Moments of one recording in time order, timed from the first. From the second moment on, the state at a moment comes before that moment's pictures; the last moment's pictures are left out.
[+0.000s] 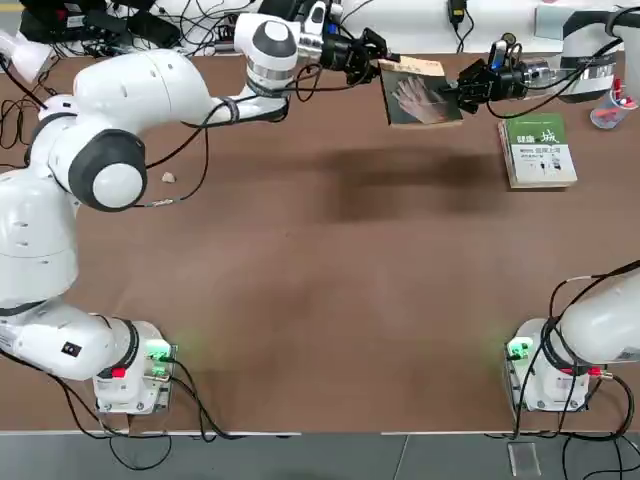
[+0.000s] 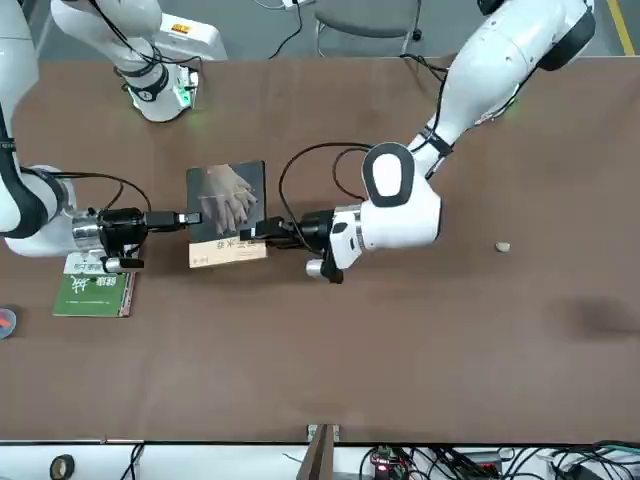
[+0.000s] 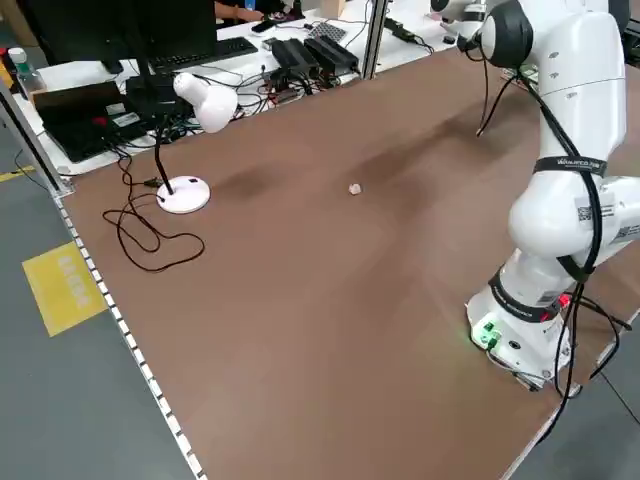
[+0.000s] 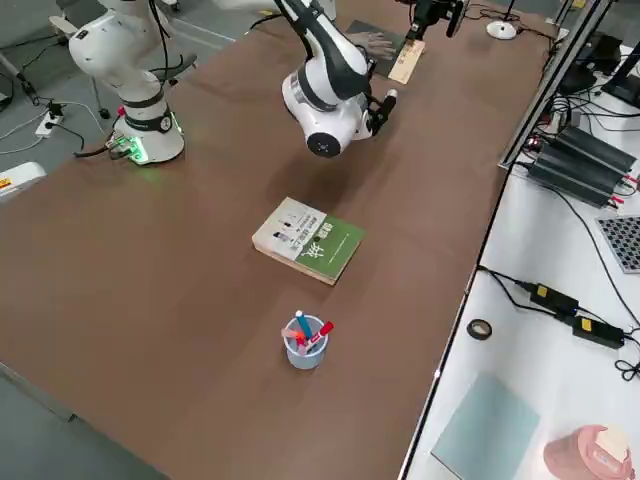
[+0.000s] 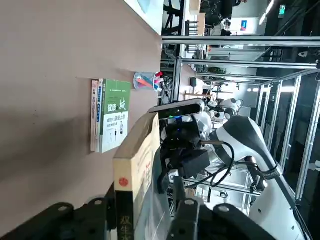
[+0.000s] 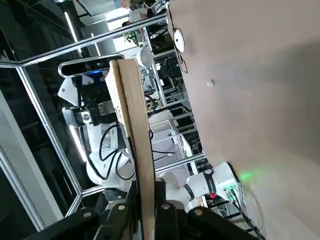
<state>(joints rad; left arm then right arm) -0.40 0.74 -0.41 -1.28 -1.31 2.42 0.22 0.04 0.36 -0.06 -1.98 1.45 1.48 -0.51</state>
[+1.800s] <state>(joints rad) -0.15 0.59 -0.36 -1.29 -0.51 2.15 0.03 -0.03 0.37 -0.31 -1.85 1.21 1.21 -0.51</state>
